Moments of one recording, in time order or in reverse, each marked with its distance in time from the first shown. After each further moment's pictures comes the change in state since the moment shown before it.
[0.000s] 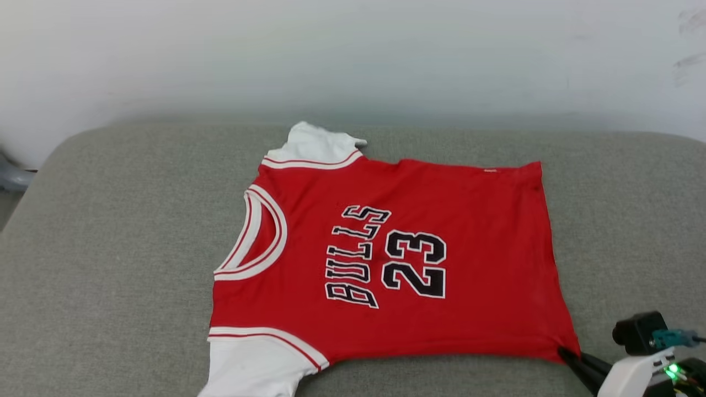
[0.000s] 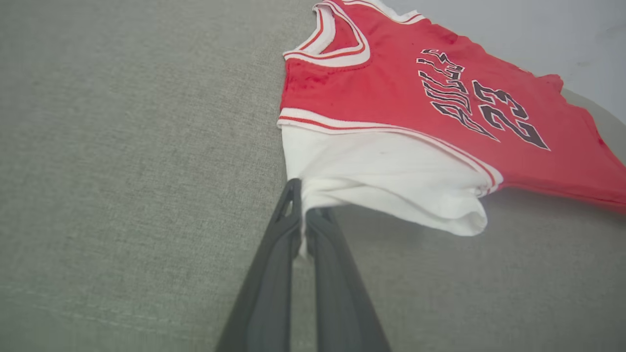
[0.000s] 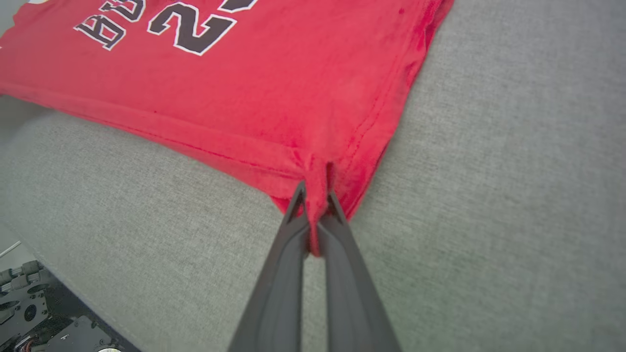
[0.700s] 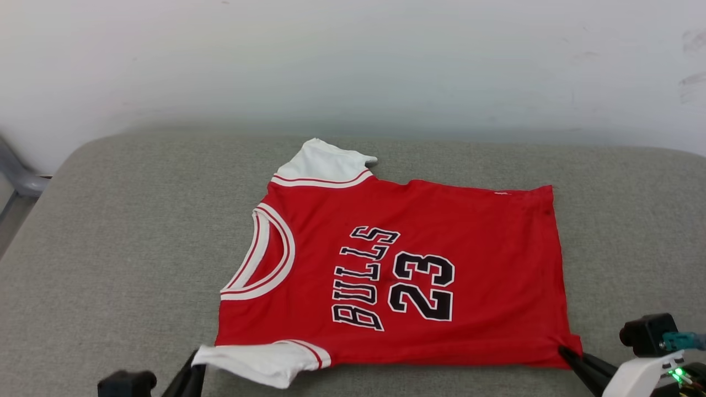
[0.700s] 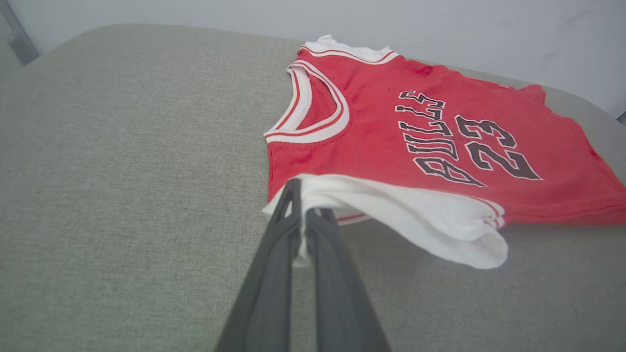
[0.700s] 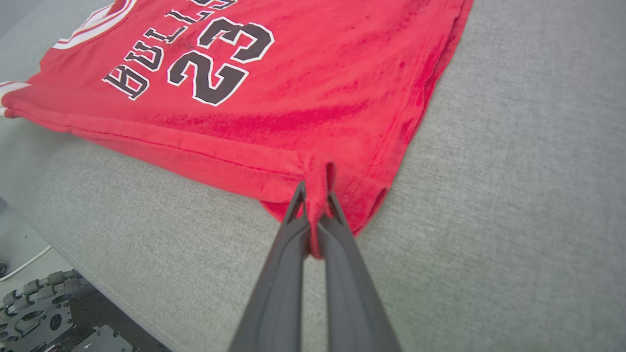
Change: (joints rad) left arm -0.077 0.075 -0.037 -0.013 0.040 -0.053 0.056; right arm 0.118 0.019 -0.117 -0.118 -0.003 0.000 0.071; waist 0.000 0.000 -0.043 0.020
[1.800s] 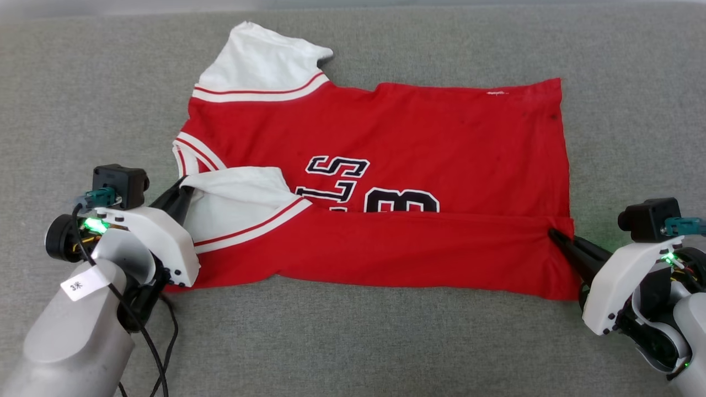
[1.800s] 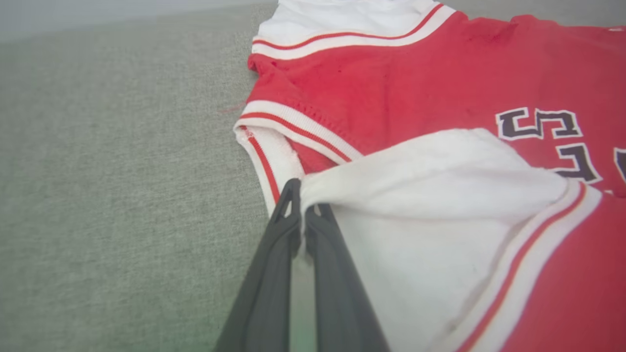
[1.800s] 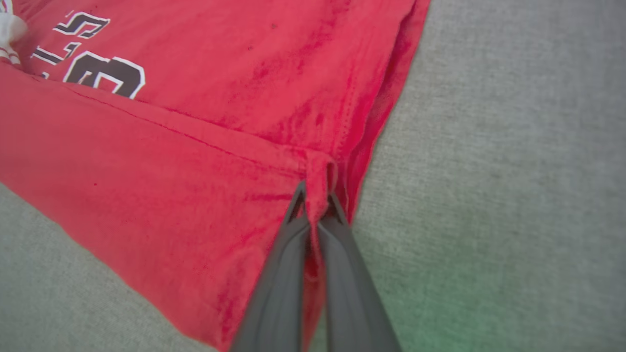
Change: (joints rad) left arm -0.752 0.005 -0.070 0.491 0.043 -0.249 0.163; right arm -0.359 0.063 0.008 0.105 0.012 0.000 0.017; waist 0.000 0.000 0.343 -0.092
